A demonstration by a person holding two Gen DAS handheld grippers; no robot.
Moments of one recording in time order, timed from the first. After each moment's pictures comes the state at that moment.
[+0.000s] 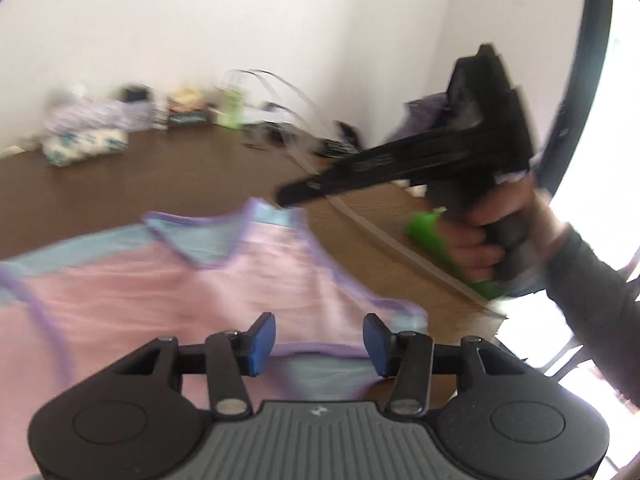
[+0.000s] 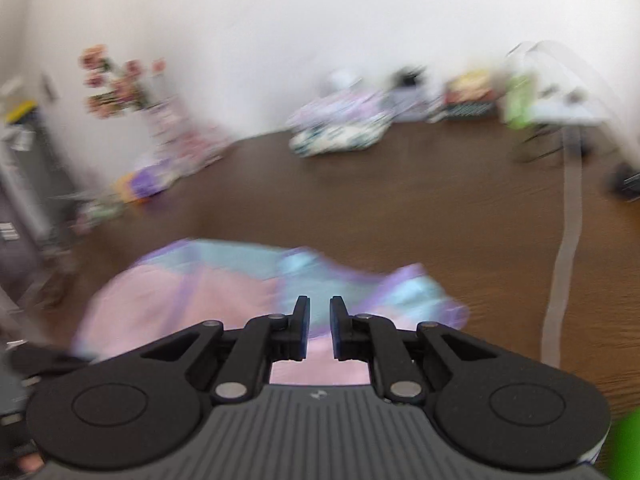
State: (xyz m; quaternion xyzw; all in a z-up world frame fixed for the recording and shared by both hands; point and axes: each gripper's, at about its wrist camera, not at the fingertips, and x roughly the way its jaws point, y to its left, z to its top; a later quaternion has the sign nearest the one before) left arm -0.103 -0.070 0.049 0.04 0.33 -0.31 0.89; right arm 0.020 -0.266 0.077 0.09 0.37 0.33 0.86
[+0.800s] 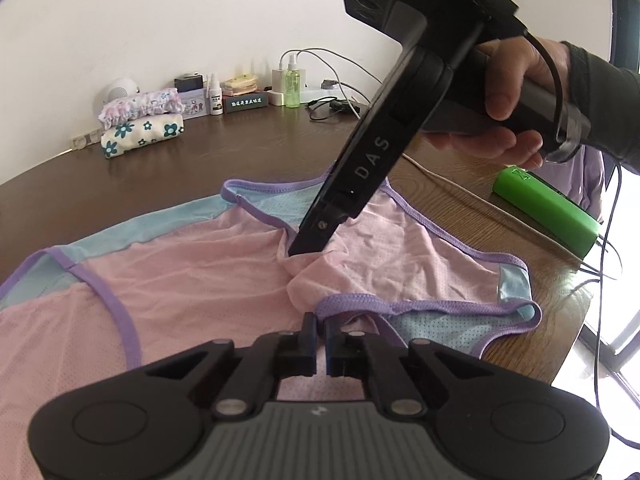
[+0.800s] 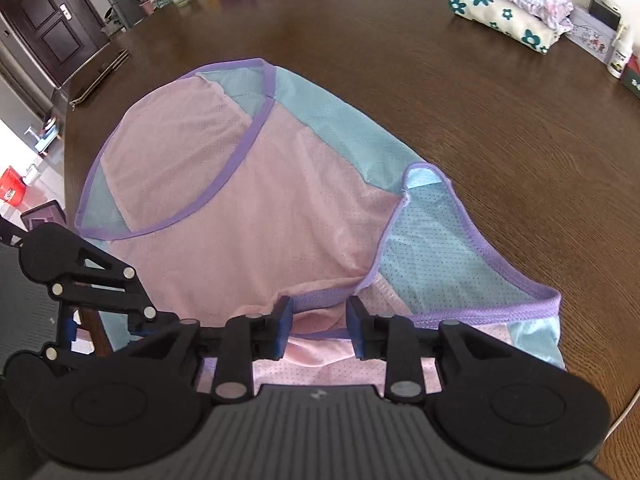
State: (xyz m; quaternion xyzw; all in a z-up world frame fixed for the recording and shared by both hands) left arm -0.091 -0.065 0.010 0.09 0.34 -0.26 0.90; right arm 0.069 -0.146 0.067 -0.16 0.53 0.42 0.72
